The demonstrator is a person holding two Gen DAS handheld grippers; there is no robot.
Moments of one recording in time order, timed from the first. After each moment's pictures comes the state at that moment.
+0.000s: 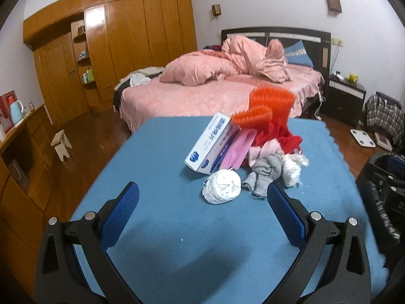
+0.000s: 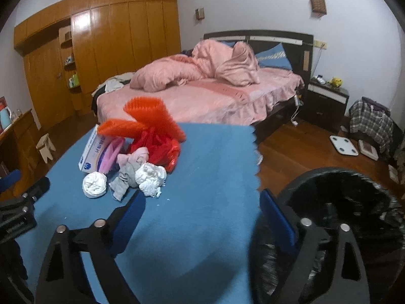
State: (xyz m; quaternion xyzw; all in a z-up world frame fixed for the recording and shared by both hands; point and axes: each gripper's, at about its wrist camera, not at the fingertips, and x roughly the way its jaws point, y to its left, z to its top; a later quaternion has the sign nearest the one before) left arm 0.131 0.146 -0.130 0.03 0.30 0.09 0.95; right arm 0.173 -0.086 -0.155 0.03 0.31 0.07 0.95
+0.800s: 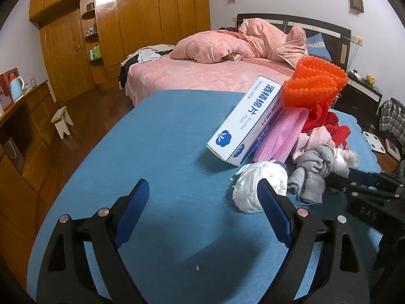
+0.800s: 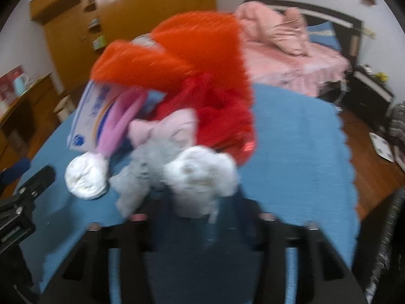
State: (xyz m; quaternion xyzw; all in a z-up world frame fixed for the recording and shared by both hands) left arm 0.181 0.199 -0.181 -0.02 0.34 0.12 0.93; right arm 0.265 0.006 -0.223 -0.02 0.40 0.18 0.90
